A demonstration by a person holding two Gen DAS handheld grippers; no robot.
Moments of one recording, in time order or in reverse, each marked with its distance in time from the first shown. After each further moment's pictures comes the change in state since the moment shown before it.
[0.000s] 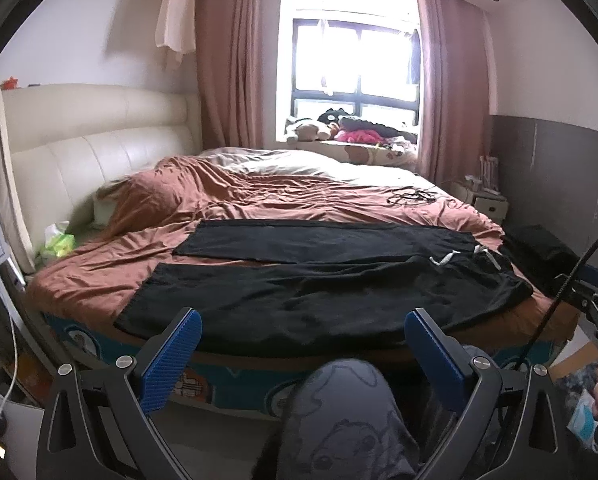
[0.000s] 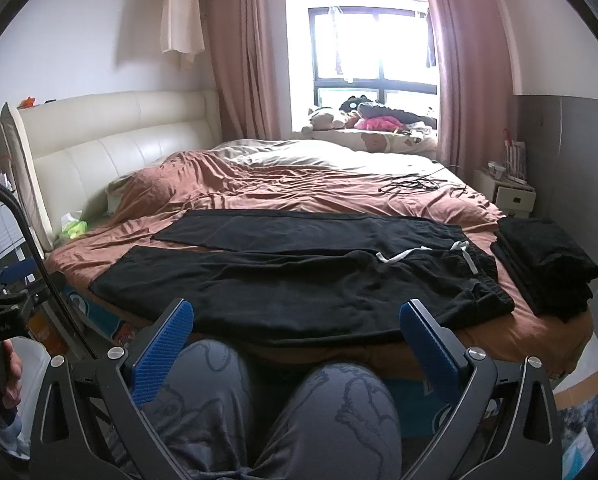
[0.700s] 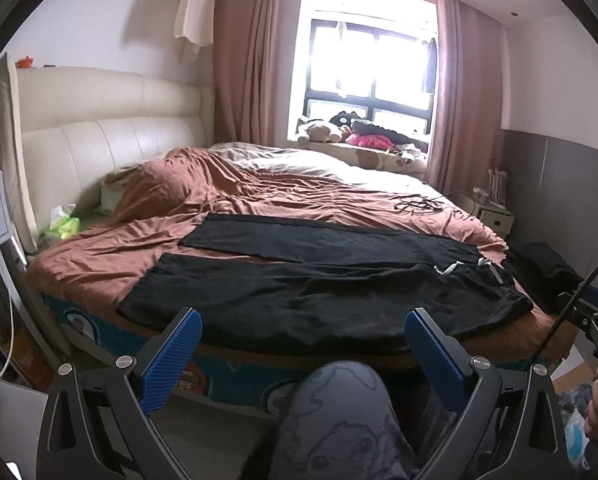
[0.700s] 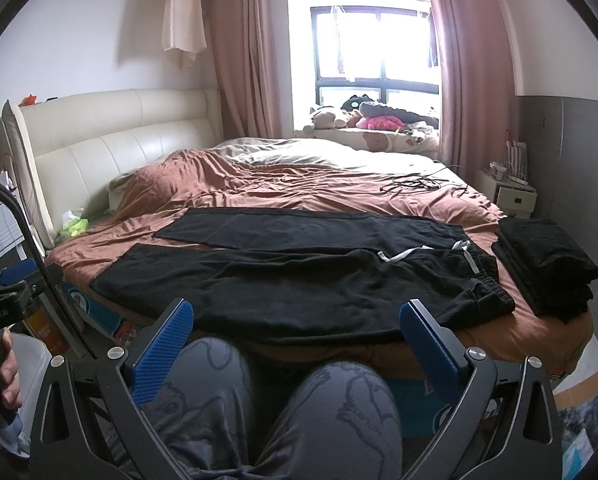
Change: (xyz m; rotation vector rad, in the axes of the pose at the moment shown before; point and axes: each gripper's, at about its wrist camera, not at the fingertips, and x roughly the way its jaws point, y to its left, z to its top) left arm -0.003 0.010 -0.001 -0.068 0.002 0.005; right arm -0.001 0.001 -0.002 -0.006 0.002 0.002
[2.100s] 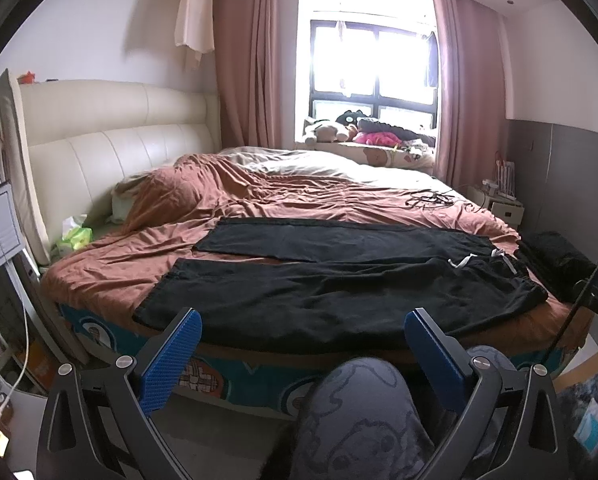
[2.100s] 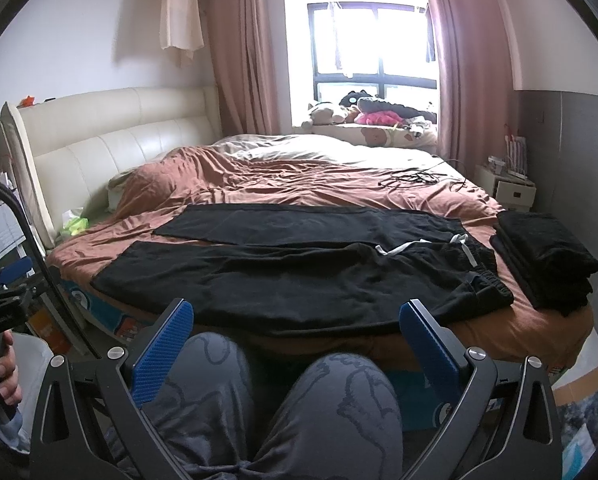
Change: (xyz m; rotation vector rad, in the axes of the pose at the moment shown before) left arm -0.007 0.001 -0.007 0.034 -0.005 0.048; right arm -0.001 -0.002 -0.001 0.012 0.018 -0.006
